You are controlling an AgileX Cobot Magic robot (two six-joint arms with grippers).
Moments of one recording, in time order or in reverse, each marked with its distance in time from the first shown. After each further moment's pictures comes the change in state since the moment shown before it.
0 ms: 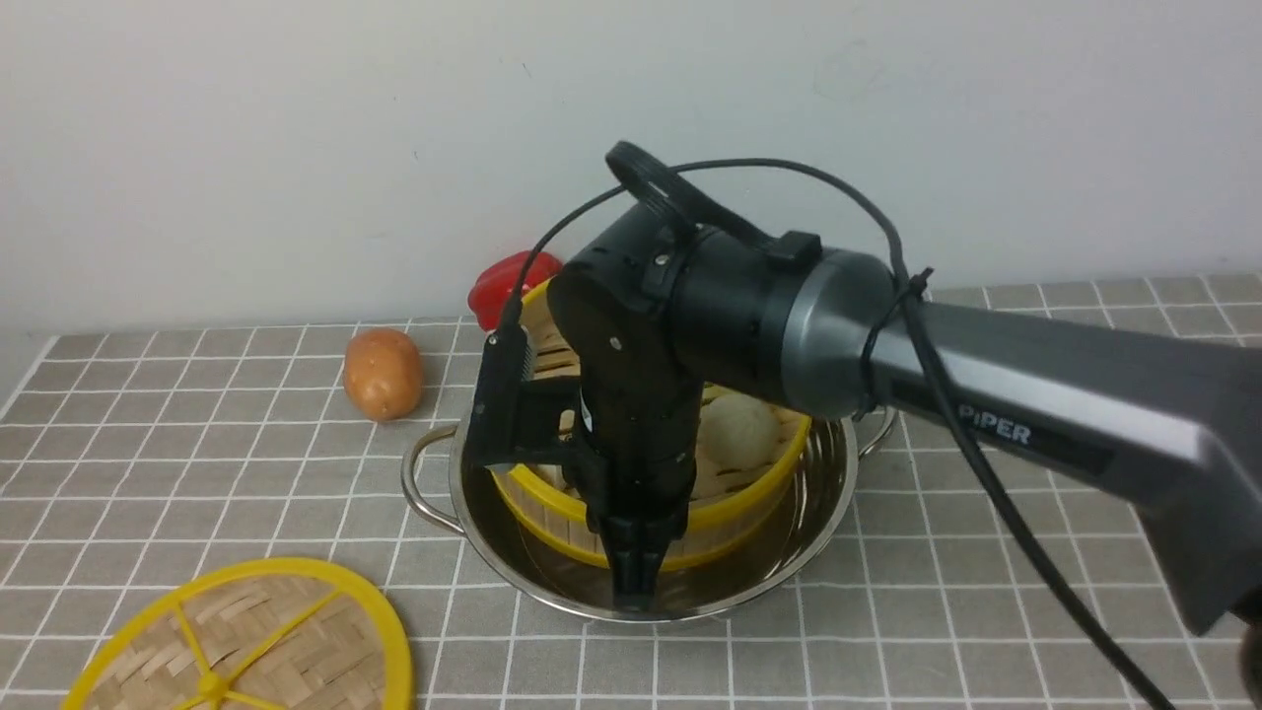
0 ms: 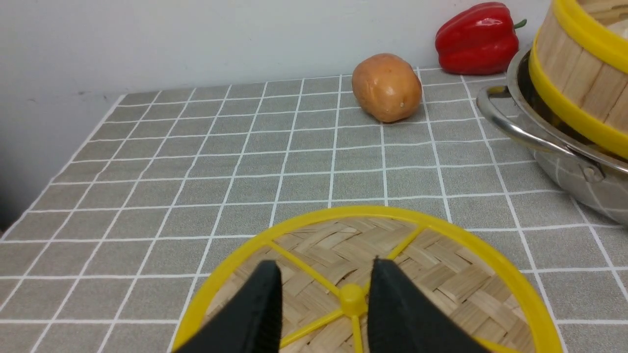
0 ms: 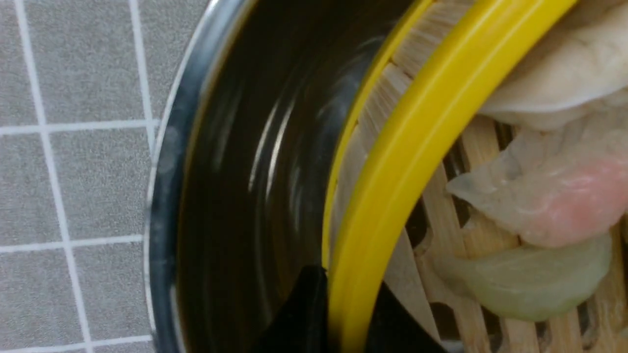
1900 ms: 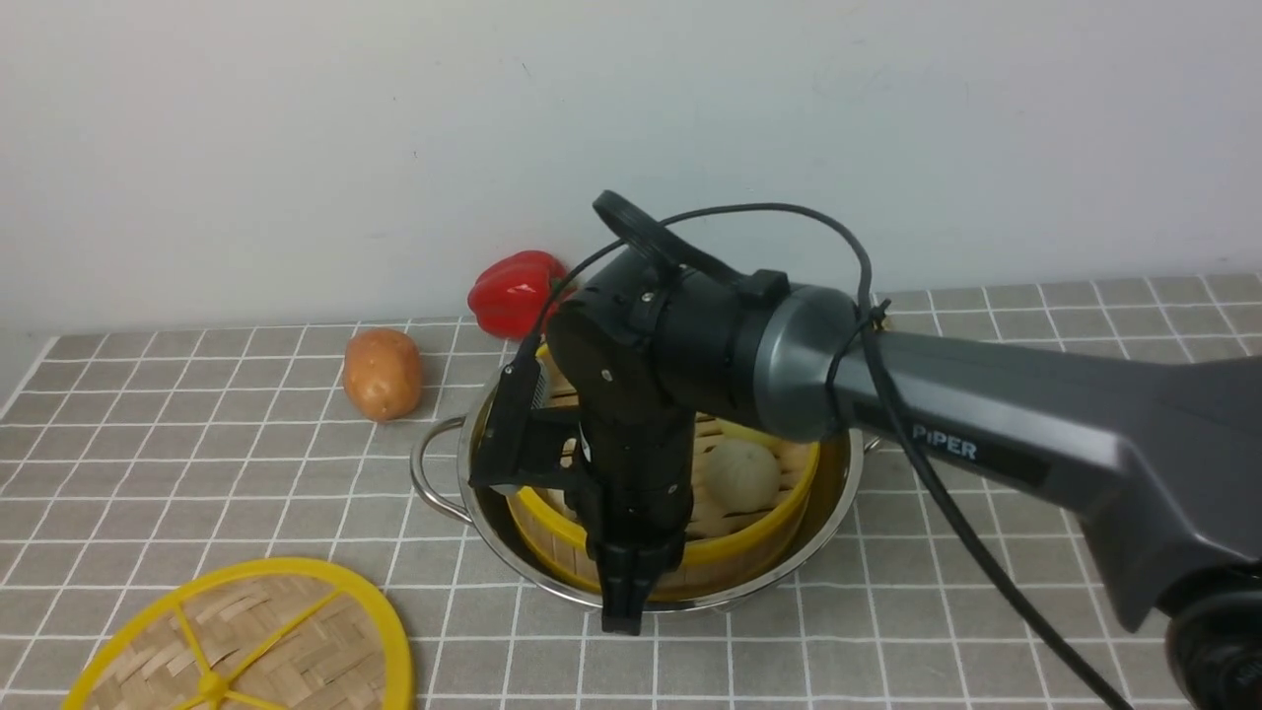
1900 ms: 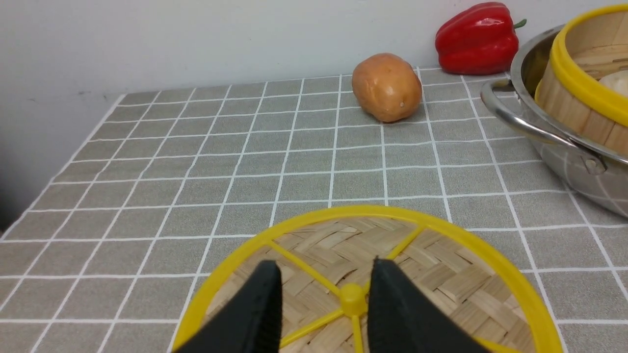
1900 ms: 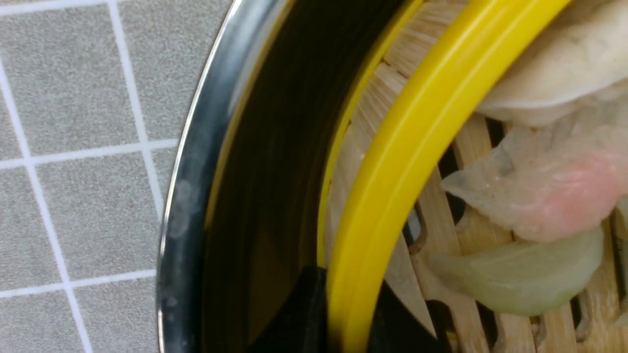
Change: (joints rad) right arm -0.008 0.058 0.000 0.012 -0.009 0.078; left arm 0.000 0.000 0.000 0.000 0.000 0.000
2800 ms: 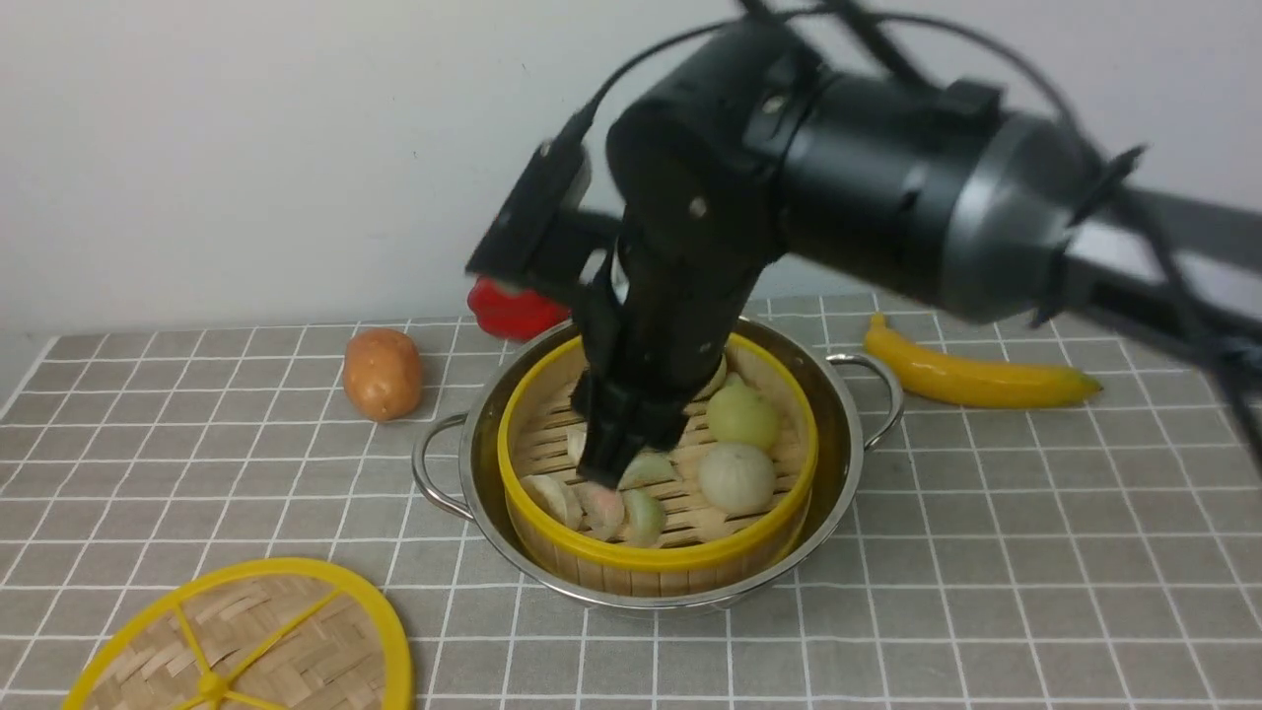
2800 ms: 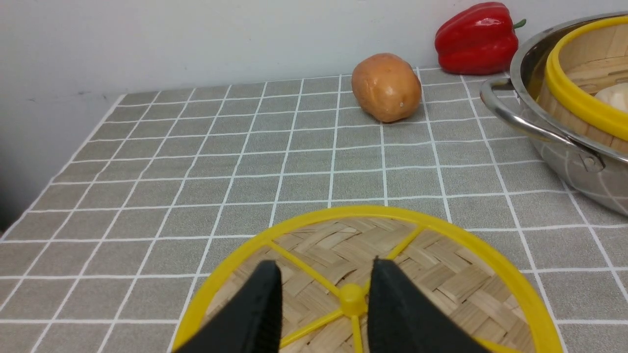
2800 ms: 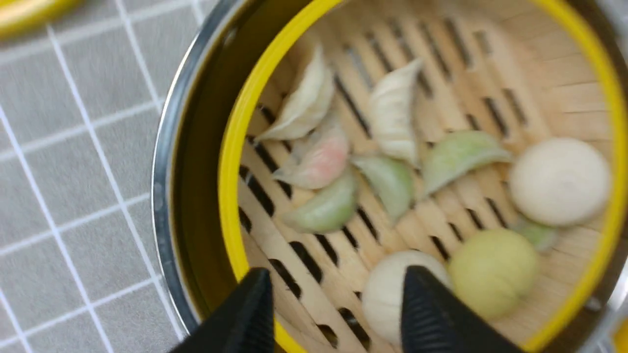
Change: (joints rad) right arm -0.001 -0.278 -0.007 -0.093 -0.013 0.274; left arm 0.000 0.000 0.000 0.000 0.000 0.000
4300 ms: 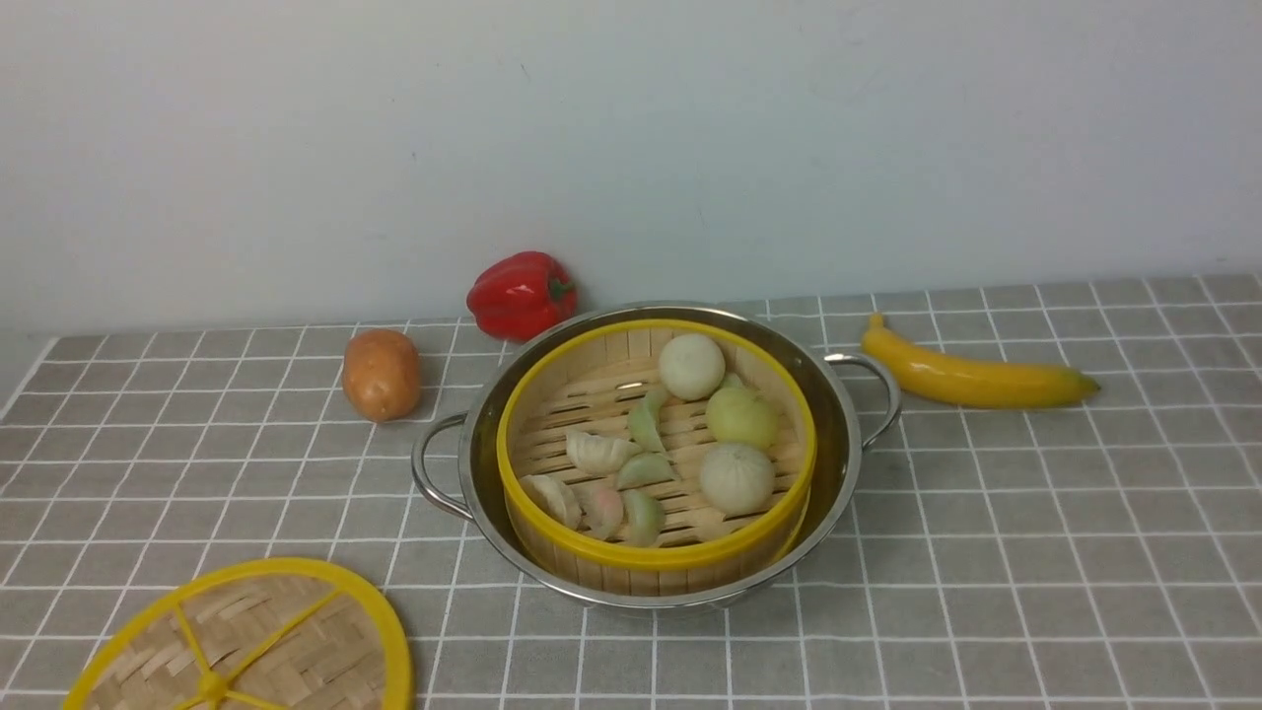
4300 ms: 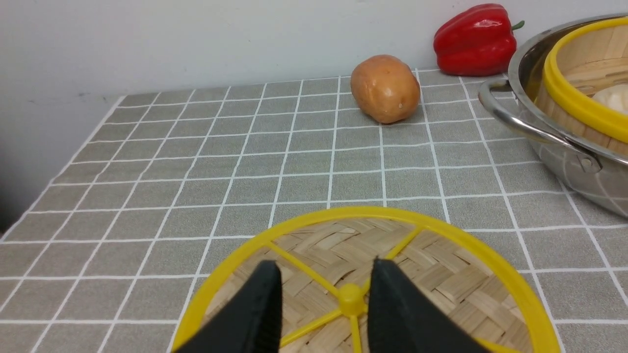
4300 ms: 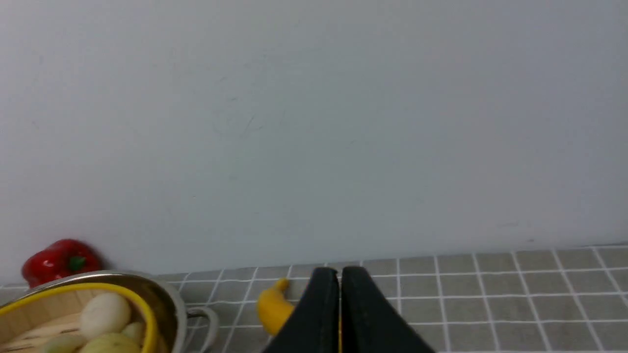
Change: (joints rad) right arm -0.782 -1.455 1.517 0.091 -1.091 0.457; left arm 0.000 0.000 0.000 0.000 0.000 0.000
